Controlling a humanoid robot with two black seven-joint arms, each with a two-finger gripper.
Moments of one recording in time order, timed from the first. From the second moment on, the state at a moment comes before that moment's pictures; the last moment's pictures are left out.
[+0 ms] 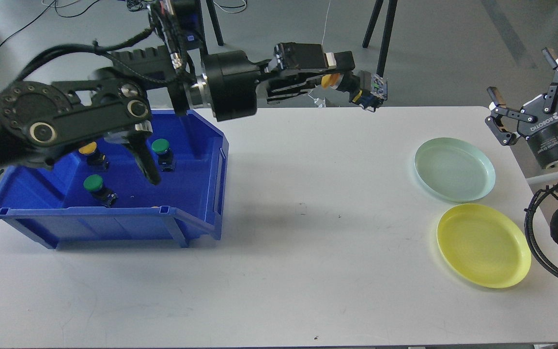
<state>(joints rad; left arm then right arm) -1.32 0.38 0.02 -1.26 0.57 -0.22 -0.49 0.39 -0.68 0.95 1.10 -0.27 0.49 0.49</state>
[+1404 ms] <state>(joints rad) -1.12 0.23 -0.10 -1.14 0.62 -0.21 -0.49 0.20 -0.49 0.94 1.54 -0.52 0.31 0.49</state>
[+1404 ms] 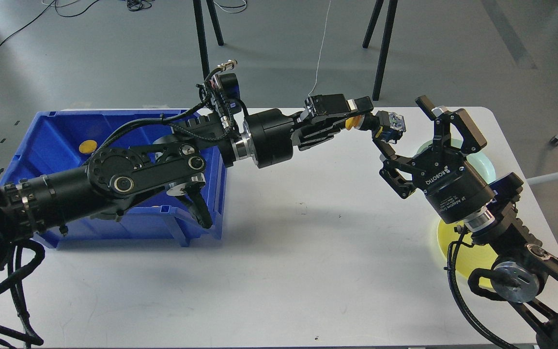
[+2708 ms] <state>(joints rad) -1.12 0.23 -0.10 -1.14 0.61 -0.21 -0.49 0.22 -0.47 0.90 1.55 -0.53 0.29 0.49</state>
